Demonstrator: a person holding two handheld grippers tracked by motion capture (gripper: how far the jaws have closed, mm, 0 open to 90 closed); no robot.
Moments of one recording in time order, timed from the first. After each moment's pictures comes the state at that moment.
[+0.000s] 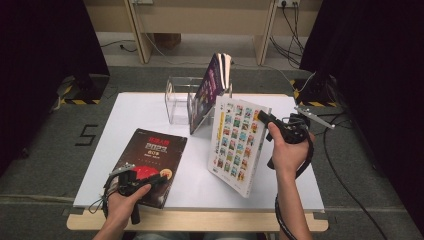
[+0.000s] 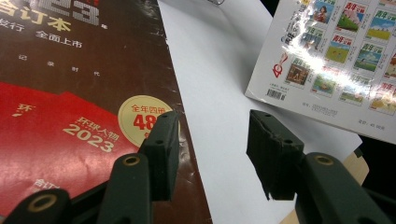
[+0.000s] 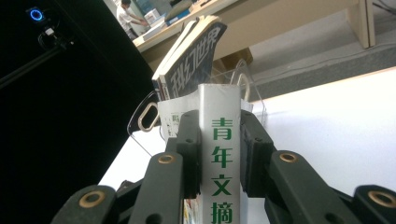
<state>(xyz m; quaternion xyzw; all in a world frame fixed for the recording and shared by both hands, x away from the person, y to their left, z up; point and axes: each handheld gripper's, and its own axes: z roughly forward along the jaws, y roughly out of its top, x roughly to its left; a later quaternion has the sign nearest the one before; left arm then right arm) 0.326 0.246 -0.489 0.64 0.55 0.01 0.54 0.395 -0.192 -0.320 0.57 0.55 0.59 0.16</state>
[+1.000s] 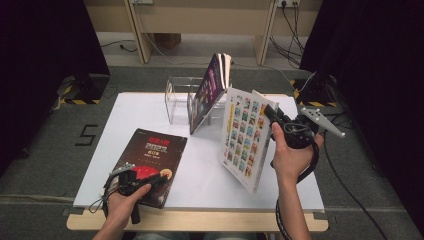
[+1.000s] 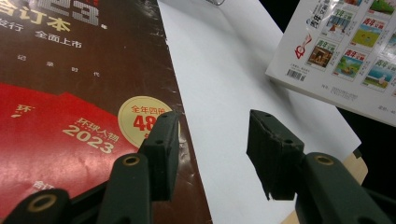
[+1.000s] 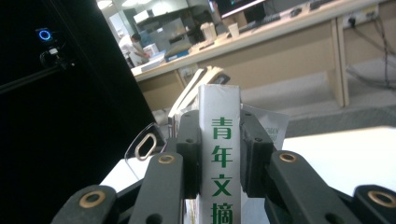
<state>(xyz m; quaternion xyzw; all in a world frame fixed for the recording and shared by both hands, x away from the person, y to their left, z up) 0.327 0.247 -0.490 0.64 0.55 0.01 0.54 0.366 -0.185 -0.295 0.52 0.53 0.61 0.26</state>
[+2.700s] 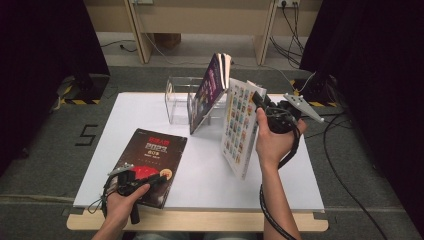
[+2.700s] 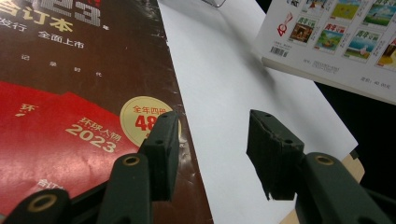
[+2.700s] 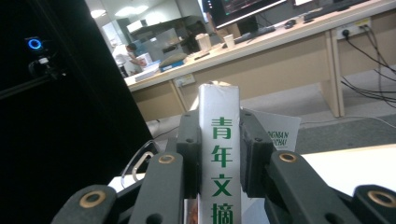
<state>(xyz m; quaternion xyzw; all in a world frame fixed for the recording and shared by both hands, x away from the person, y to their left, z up) 0.327 0.250 -0.491 0.63 0.55 0.00 0.54 0.399 -0.149 -0.286 0.53 0.52 0.61 0.28</state>
